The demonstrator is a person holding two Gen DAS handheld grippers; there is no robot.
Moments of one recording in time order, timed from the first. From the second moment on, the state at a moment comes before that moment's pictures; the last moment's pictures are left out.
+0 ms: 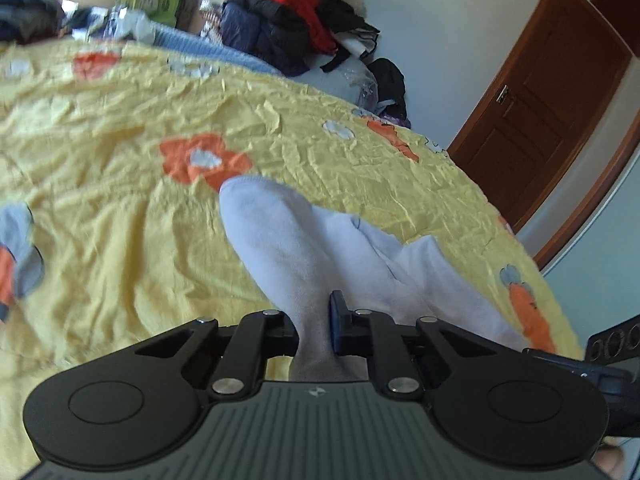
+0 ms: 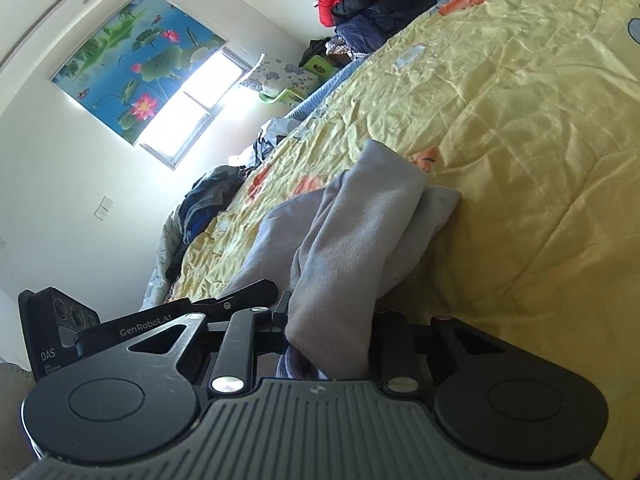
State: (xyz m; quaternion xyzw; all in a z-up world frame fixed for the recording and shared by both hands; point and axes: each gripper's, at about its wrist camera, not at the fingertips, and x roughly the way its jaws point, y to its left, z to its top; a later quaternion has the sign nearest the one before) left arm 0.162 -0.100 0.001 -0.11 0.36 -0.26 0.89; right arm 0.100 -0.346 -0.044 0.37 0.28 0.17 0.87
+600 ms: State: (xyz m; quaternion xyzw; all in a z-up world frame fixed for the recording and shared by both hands) left arm 0.172 -0.084 0.063 -0.01 0.27 -0.21 0.94; right arm 0.129 -0.301 0.005 0.33 0.26 0.19 0.89
